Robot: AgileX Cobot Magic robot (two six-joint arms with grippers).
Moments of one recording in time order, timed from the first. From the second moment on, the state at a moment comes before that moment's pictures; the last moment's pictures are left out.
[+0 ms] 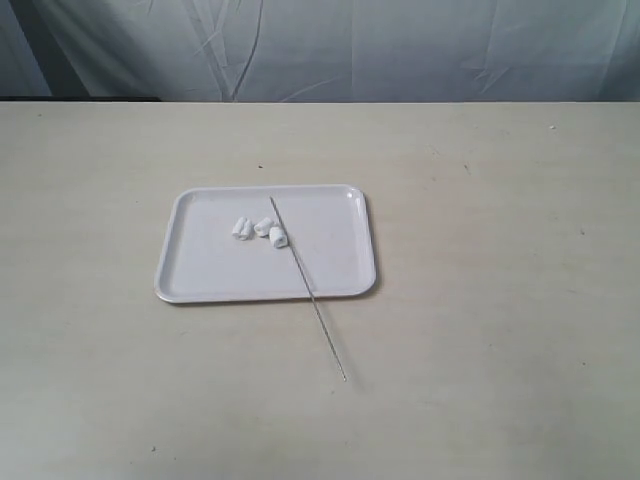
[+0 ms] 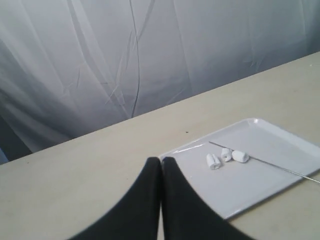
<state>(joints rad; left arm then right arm) -0.07 0.06 -0.10 -0.91 0.33 1.11 0.18 0.35 -0.34 0.18 0.33 -0.38</state>
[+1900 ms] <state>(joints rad) -0.01 0.01 0.00 0.08 0.24 -0.12 -0.08 0.01 0.00 0.03 0.34 -0.03</state>
